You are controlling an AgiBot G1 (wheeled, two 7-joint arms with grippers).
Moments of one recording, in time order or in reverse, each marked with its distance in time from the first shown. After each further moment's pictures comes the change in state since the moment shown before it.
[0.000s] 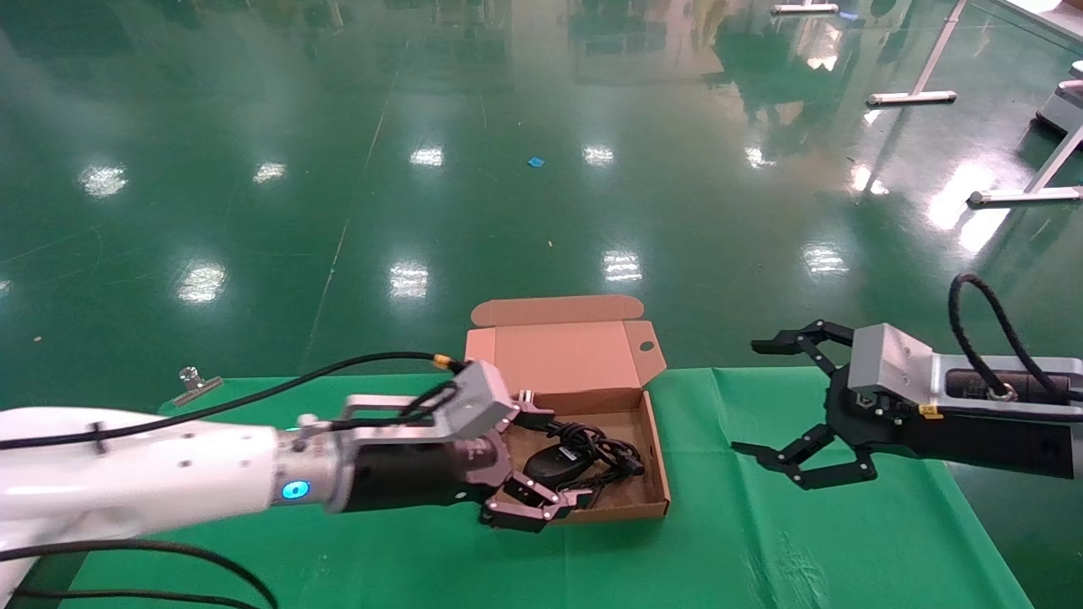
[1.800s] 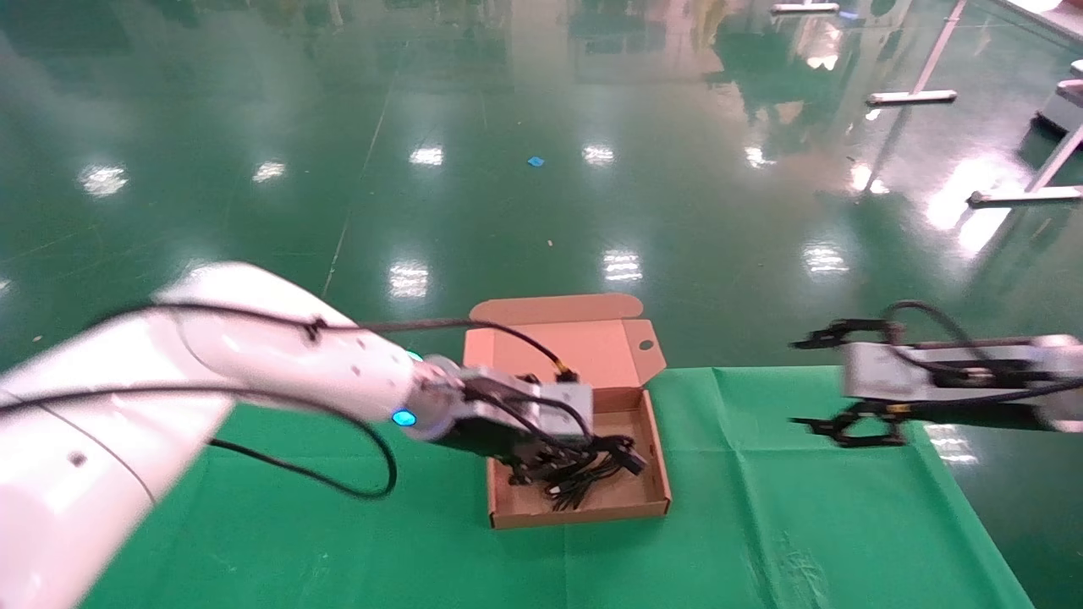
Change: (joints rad) left arm -0.305 0.312 0.213 0.310 0.413 -0.042 0.134; right arm 0.252 -0.191 -0.209 -0.459 -0.239 0.195 -0.403
